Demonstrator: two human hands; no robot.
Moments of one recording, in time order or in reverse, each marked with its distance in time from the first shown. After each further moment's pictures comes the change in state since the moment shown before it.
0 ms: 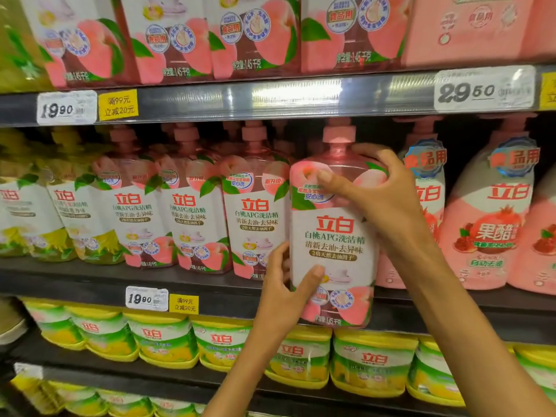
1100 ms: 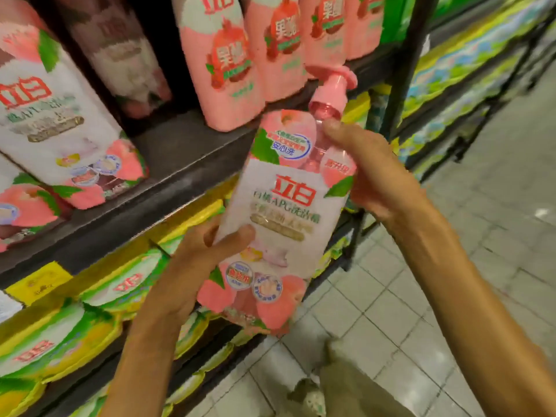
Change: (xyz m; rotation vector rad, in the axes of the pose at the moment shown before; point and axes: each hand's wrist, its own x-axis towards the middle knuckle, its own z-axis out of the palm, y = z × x) left_hand -0.071 -0.009 -0.048 -0.126 -0.884 -0.332; right_hand -0.208 0.003 -0.059 0.199 0.375 0.420
